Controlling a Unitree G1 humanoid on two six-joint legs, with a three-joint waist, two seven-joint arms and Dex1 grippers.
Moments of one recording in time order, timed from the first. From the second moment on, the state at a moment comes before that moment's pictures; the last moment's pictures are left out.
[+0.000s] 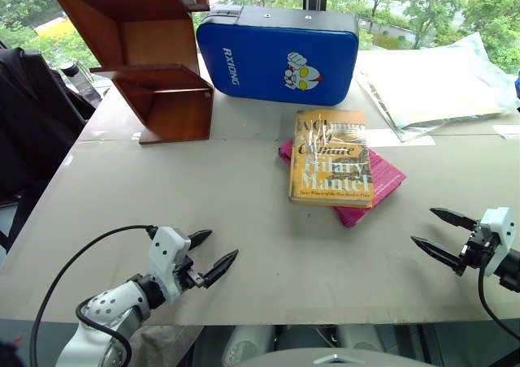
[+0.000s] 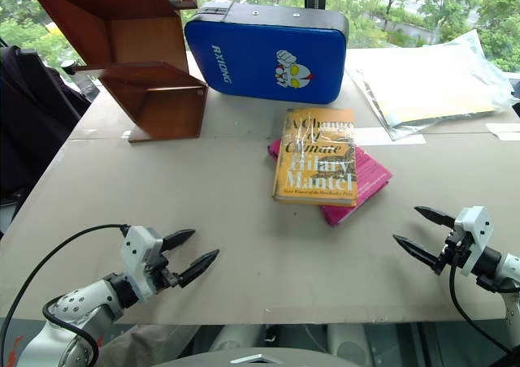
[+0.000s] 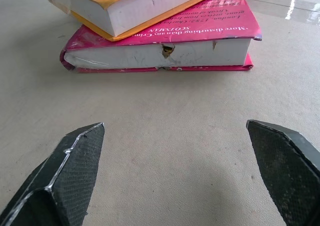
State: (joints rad) left arm 0.44 0.56 0.19 -0.41 -0.43 0.27 -0.74; right arm 0.17 -0.68 -0.33 0.10 0.51 -0.01 1.15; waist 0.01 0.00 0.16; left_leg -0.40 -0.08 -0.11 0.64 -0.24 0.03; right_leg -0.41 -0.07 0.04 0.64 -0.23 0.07
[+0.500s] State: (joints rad) left arm 0.43 0.56 0.19 -0.39 -0.43 0.26 -0.76; right arm 0.17 -0.68 -0.33 0.10 0.51 -0.01 1.15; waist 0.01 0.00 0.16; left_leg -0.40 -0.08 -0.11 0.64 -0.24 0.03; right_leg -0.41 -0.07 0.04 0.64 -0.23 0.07
